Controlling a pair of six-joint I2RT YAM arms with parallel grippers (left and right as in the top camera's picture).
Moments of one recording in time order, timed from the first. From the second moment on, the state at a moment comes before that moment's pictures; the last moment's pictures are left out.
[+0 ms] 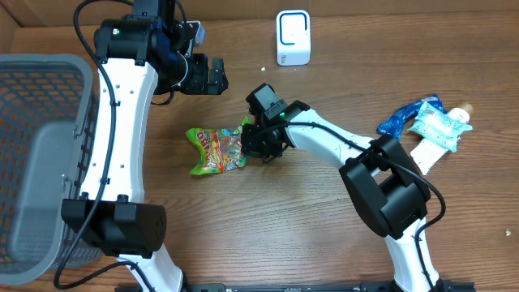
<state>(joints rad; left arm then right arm) -0.09 1.90 2.09 -1.42 0.20 -0.05 0.66 2.21 1.58 -0.59 -0.42 0.75</state>
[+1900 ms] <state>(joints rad) -0.09 1.90 2.09 -1.42 0.20 -0.05 0.63 2.28 1.80 -0.91 0.03 -0.18</state>
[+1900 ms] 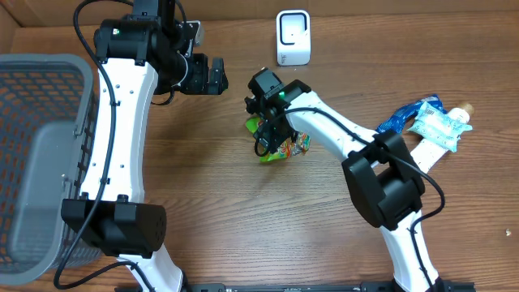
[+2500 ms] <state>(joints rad) -0.09 1.90 2.09 -1.42 0.21 -0.05 0.60 2.32 1.90 -1.11 0.06 -0.05</state>
